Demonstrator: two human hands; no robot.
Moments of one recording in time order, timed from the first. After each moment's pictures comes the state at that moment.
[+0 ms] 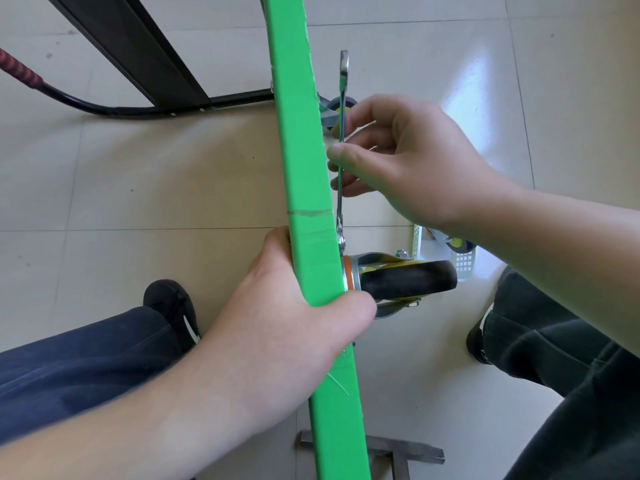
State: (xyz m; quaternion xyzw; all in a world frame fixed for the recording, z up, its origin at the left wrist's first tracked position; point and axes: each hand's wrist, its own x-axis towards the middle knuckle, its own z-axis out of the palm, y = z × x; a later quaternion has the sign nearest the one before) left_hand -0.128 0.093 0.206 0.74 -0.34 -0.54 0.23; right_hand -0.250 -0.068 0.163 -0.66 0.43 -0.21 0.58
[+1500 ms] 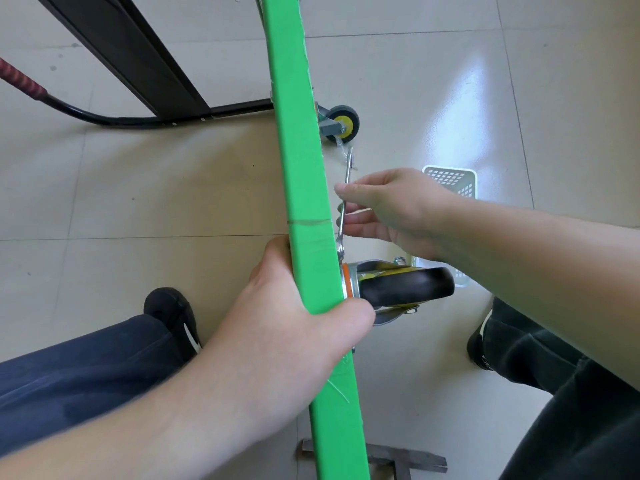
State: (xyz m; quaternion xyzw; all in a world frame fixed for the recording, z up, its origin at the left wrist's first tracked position) left_hand -0.132 0.094 0.208 0.75 -0.36 -0.52 0.23; right_hand -0.246 -0.069 0.118 -0.38 0.56 -0.10 0.73
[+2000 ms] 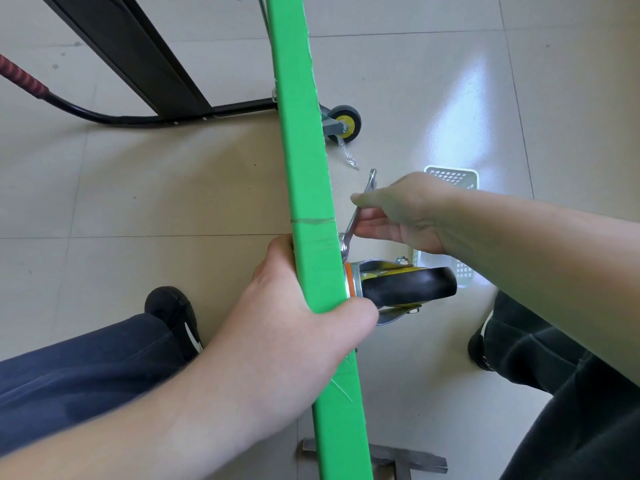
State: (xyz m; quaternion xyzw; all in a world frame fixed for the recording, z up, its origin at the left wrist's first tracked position) left_hand -0.128 0.095 0.204 0.74 -0.34 -0.53 0.23; right_hand -0.246 -0.074 0.116 -0.34 0.63 -0.06 0.70
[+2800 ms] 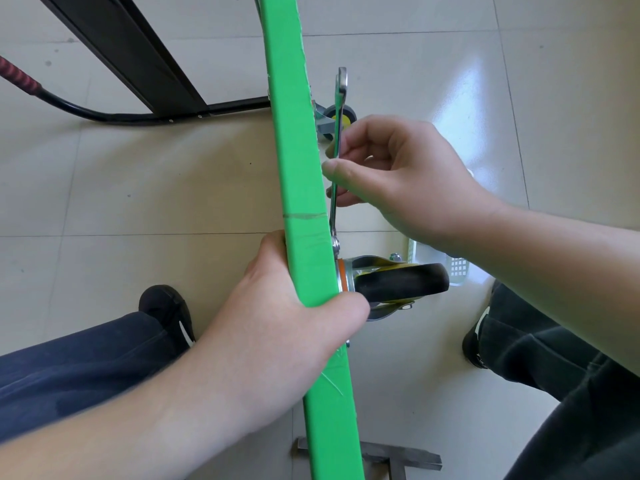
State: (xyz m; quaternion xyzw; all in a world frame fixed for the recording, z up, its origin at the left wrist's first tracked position) left_hand -0.130 0.093 0.210 0.74 -0.34 -0.53 0.22; right_hand -0.255 -0.060 0.156 -0.65 0.42 -0.23 0.59
